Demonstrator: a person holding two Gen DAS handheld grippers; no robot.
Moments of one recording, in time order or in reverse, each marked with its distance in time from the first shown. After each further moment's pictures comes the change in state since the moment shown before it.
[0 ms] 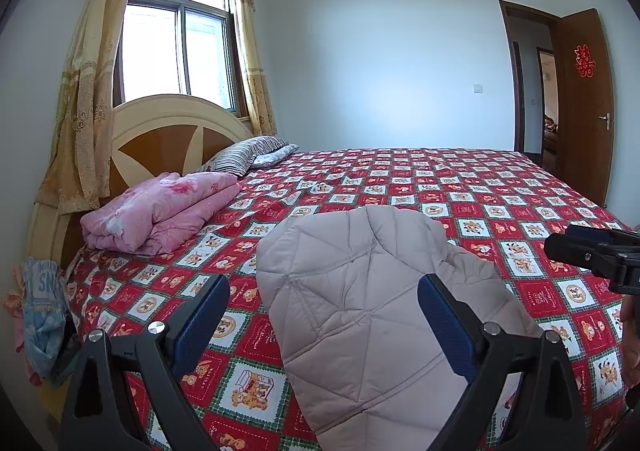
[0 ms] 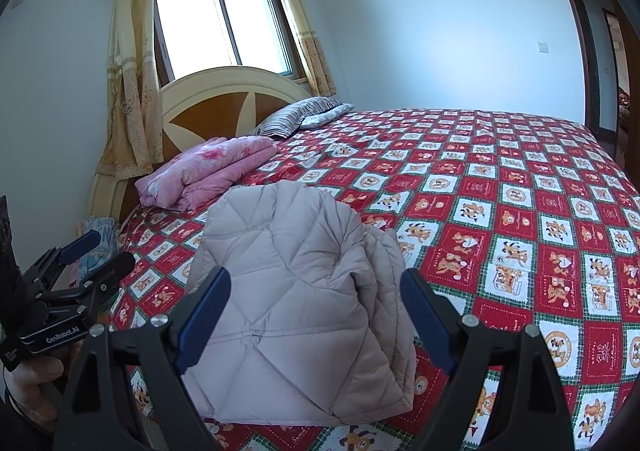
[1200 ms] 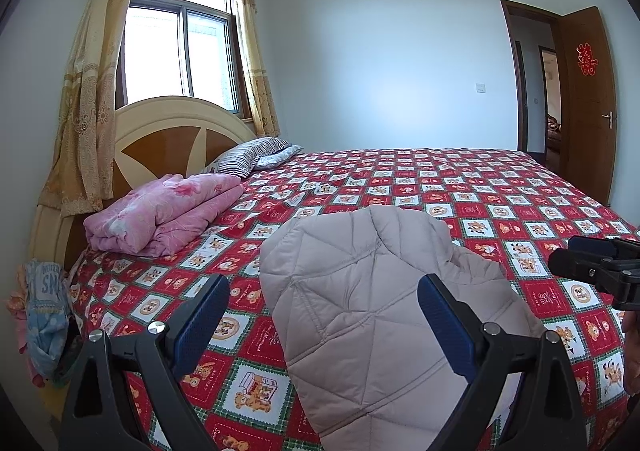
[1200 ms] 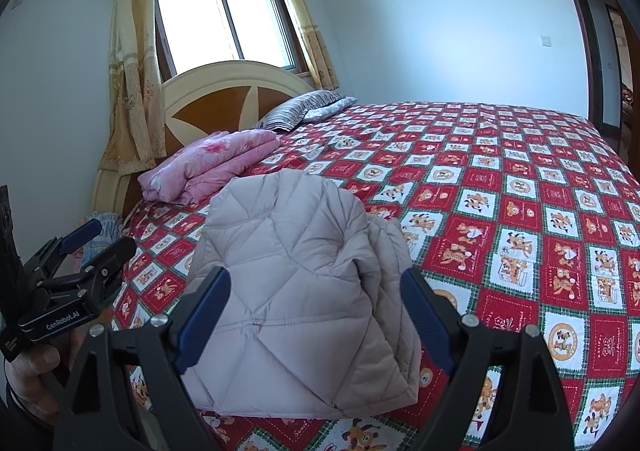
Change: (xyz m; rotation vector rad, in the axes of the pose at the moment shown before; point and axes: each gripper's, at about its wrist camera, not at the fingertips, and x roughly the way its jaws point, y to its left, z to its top) left arm 0.002 0.001 0.001 0.004 -0.001 0.017; right arm 0.001 0.002 -0.007 0.004 0.021 0.015
